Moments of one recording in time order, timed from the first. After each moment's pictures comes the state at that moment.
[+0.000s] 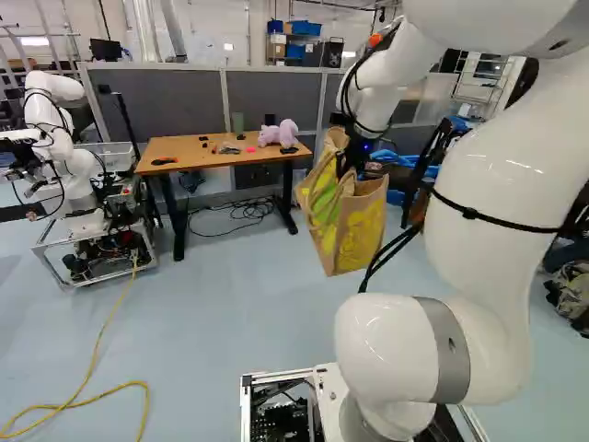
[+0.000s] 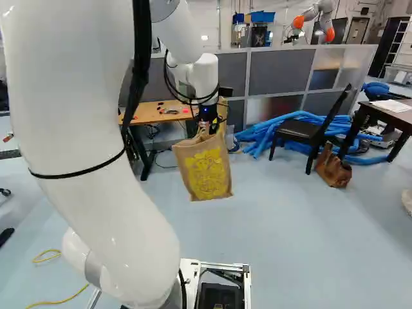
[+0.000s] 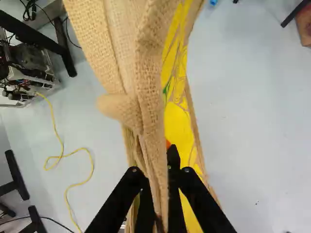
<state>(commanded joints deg) -12.7 -7.6 -58.4 14.5 -34.2 -17.4</state>
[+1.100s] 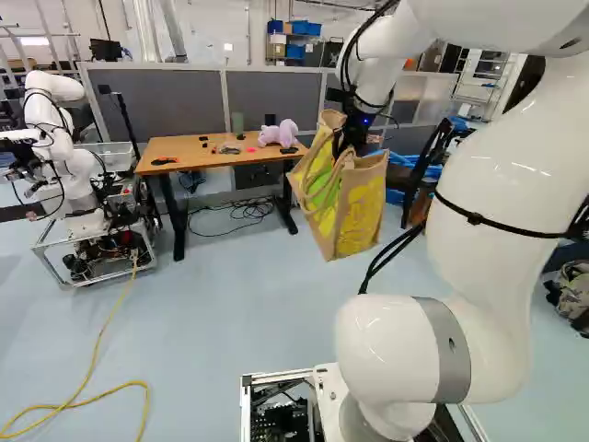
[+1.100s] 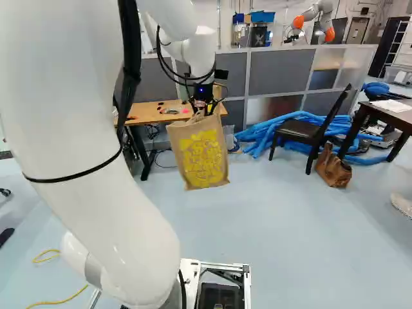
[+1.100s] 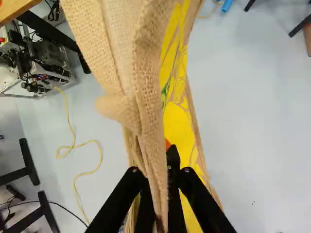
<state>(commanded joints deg) -11.4 -6.4 -66.6 14.5 -45.1 -17.4</state>
